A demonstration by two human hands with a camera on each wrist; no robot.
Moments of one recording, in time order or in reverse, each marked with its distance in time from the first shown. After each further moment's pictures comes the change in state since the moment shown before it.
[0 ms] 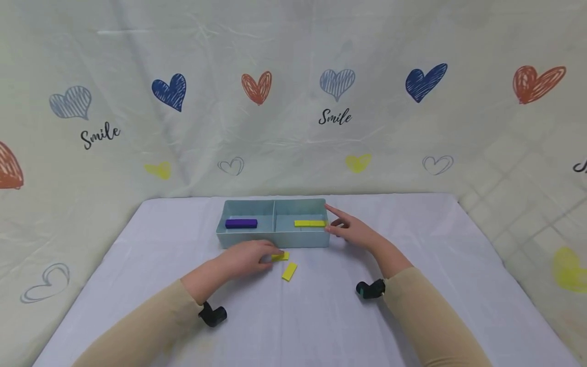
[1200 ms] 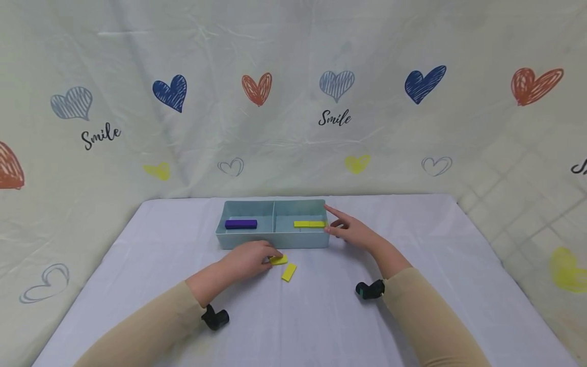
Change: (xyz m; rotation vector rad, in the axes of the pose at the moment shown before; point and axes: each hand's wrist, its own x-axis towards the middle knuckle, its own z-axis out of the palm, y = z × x) left_hand 0.001 0.011 0.002 0.003 0.036 -0.079; right_hand 0.002 0.003 0.000 0.002 0.006 -0.009
